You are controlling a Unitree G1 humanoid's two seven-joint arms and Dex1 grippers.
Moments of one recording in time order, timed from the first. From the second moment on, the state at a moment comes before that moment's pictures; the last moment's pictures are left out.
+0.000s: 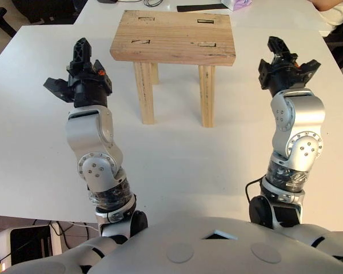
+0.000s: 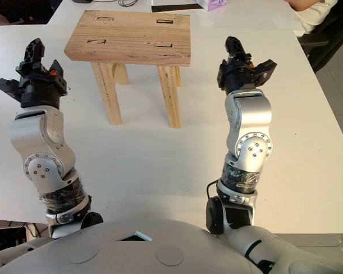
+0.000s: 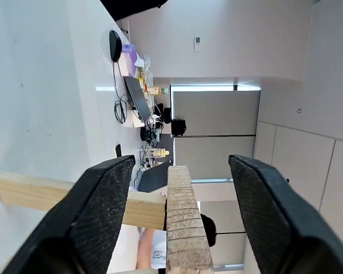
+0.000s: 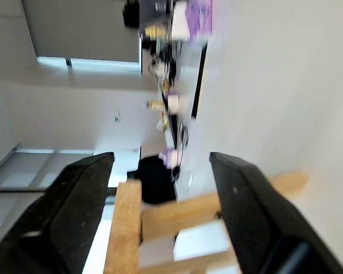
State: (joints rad) left arm -0.18 -0.03 0.23 -0.56 -1.45 0.01 0.64; right arm -0.35 -0.05 -0.24 -0.29 1.47 0.21 -0.74
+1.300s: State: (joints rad) left arm -0.70 0.25 0.25 0.49 -0.21 -0.27 0.31; right arm -0.81 -0.21 0.00 0.64 -0.06 -0.19 -0.36
